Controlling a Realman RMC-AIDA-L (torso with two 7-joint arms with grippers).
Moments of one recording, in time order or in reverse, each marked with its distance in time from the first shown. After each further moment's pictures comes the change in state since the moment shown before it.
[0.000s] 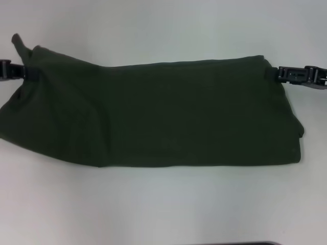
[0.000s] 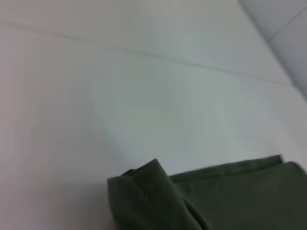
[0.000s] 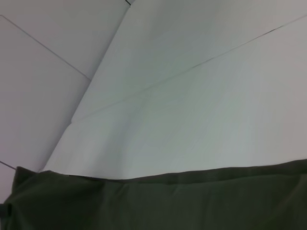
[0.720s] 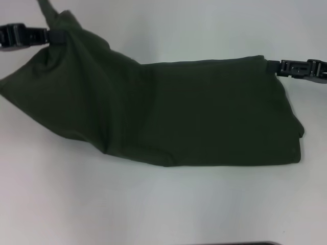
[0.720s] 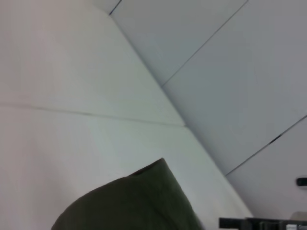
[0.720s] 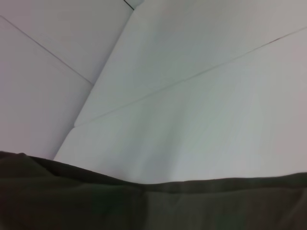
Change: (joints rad) left arm -0.009 -0.016 0.012 0.004 -0.284 0.122 -0.003; right arm 0.010 -0.009 0.008 -0.006 0.007 -0.007 0.008
